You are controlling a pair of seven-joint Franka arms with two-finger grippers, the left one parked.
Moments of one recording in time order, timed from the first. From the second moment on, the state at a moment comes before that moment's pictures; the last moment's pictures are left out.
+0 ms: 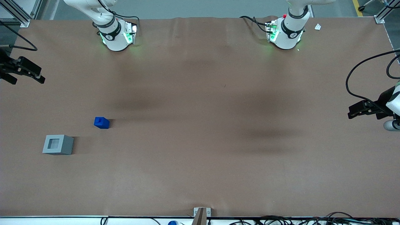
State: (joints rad) arm 0.01 -0.06 -0.05 -1.58 0.04 1.58 -0.04
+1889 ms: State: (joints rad) arm 0.02 0.28 -0.04 -1.94 0.04 2.18 -0.04
